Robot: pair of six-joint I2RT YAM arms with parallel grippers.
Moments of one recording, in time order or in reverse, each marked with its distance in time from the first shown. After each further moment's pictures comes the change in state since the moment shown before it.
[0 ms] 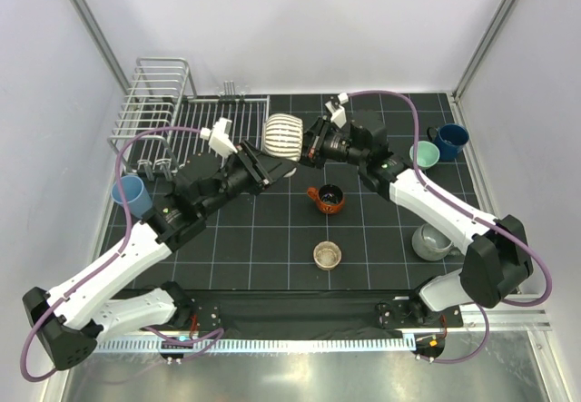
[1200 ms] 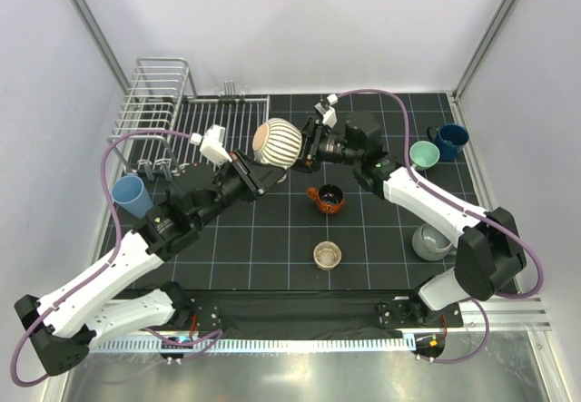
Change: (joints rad) left arm -0.055 -0.075 -0.028 -0.066 -0.133 0.130; right arm 0.003 0.049 -0.004 0.065 -0.105 -0.063
